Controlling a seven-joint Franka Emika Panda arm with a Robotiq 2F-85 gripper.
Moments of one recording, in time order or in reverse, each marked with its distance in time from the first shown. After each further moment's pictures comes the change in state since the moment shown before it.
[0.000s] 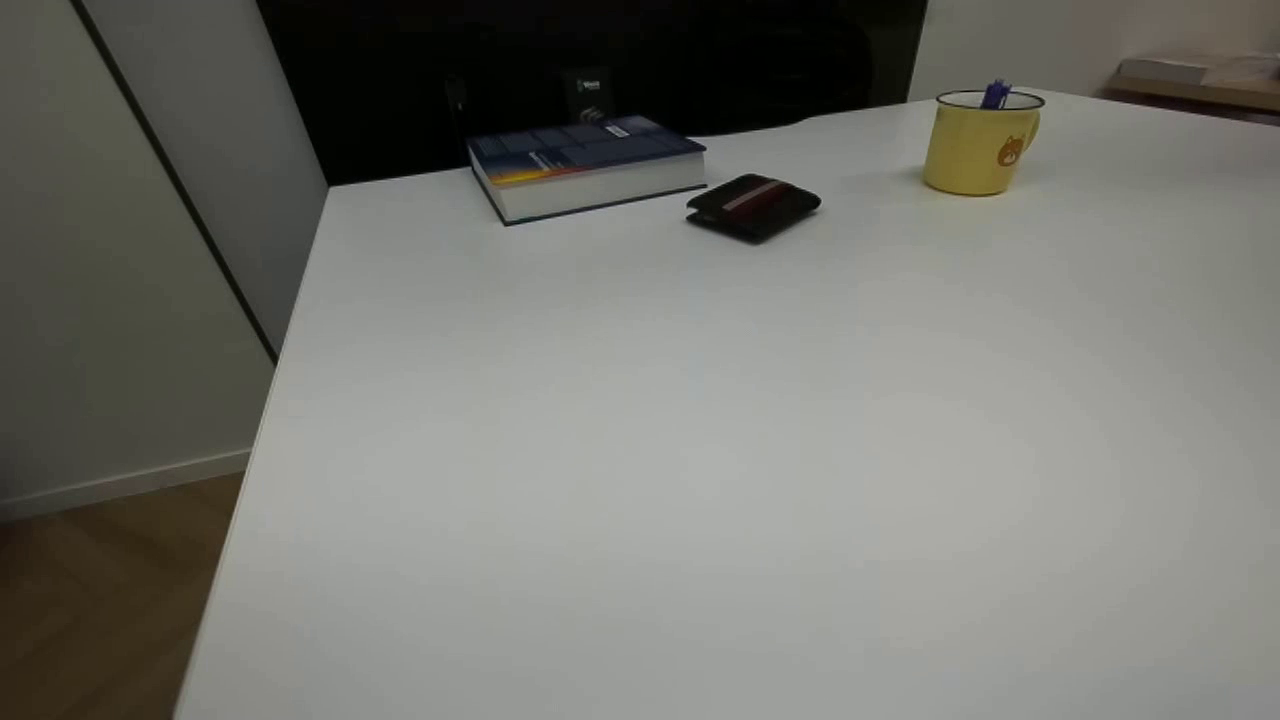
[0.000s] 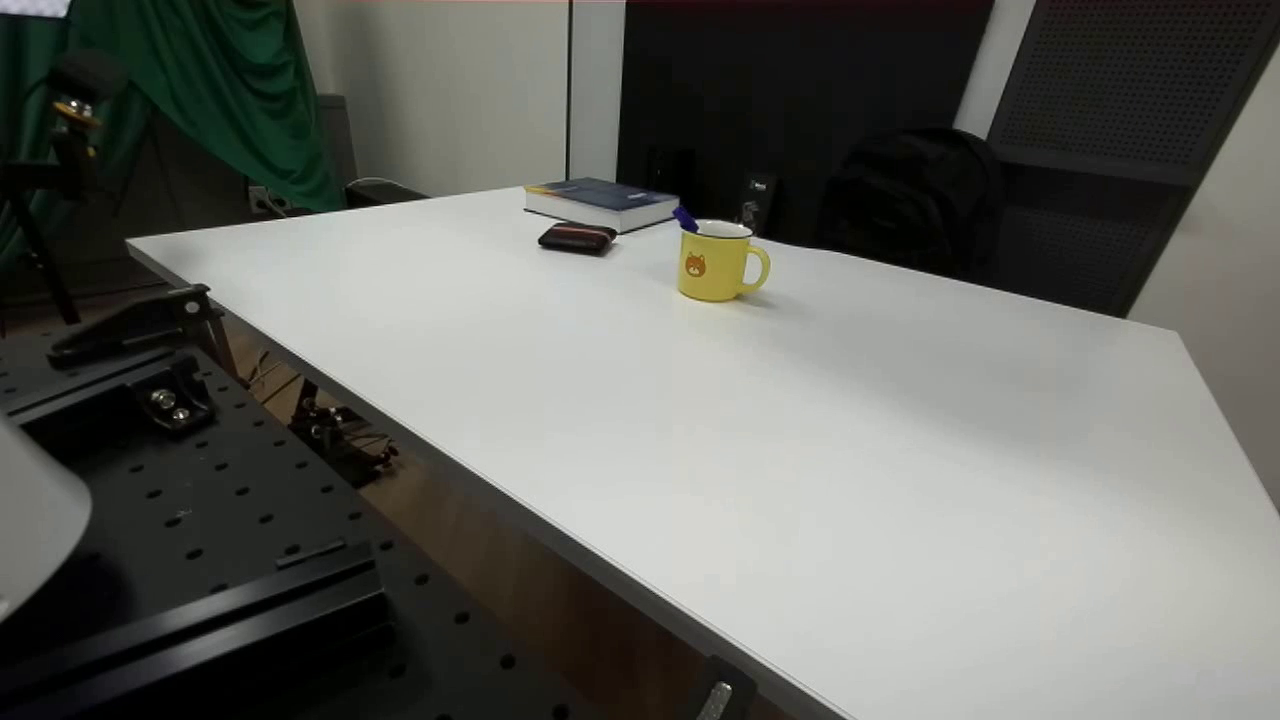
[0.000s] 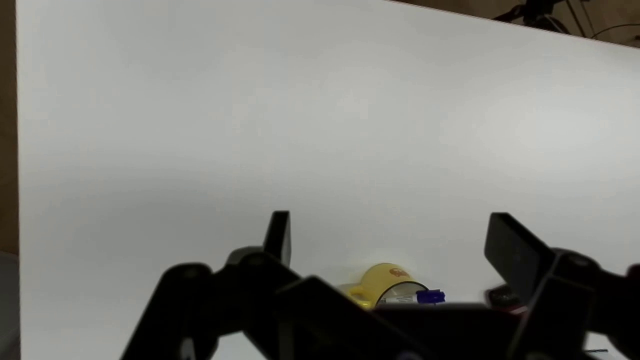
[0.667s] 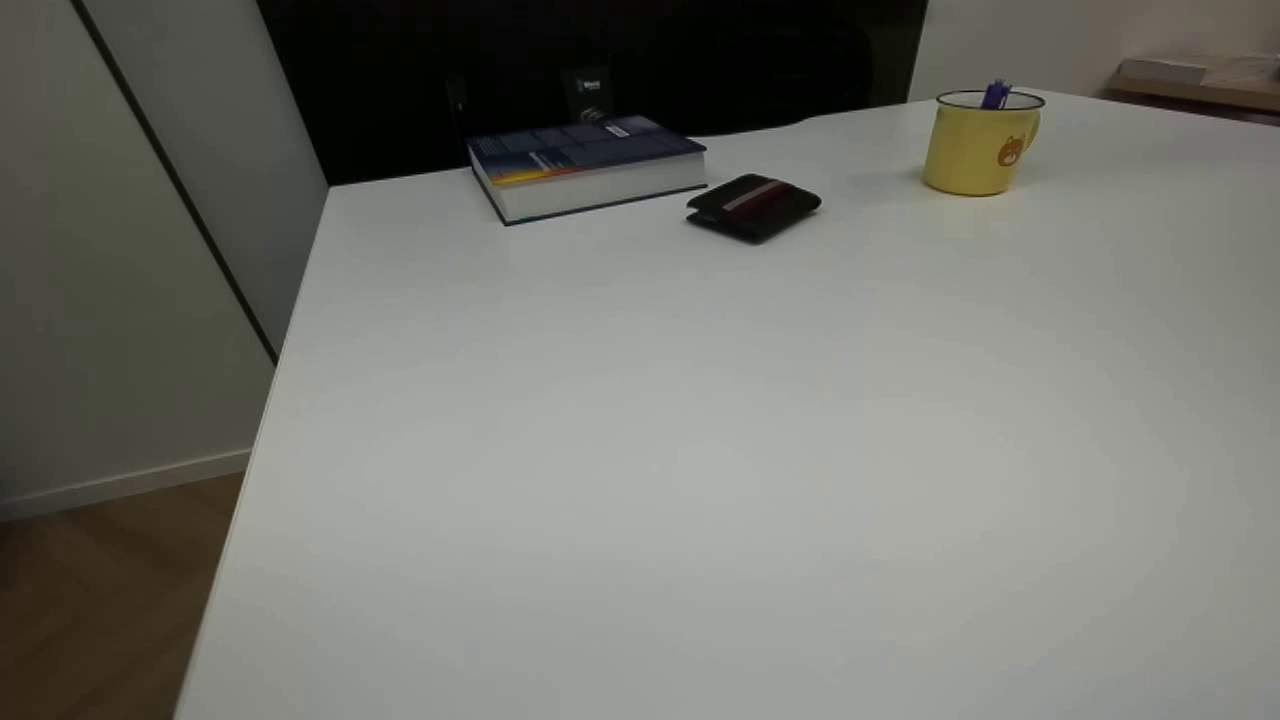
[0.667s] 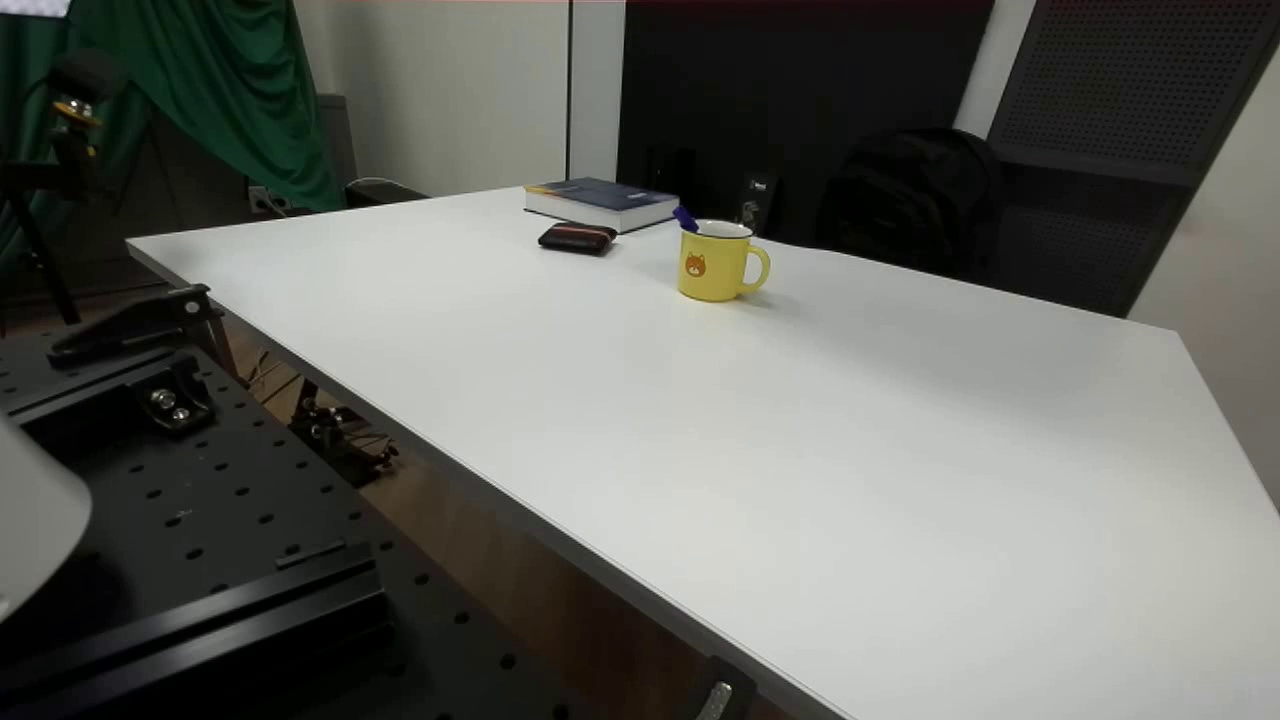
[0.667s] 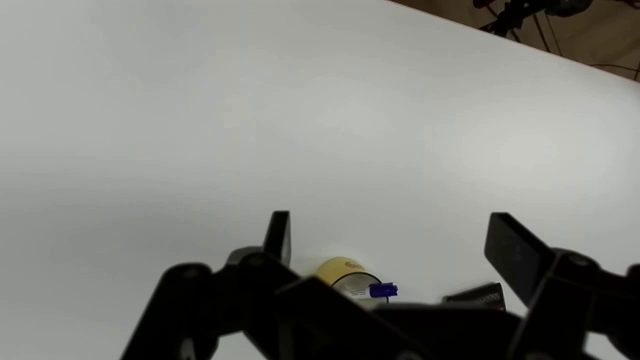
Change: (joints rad) arm -0.008 0.126 0.113 0.169 0.024 -0.102 0.002
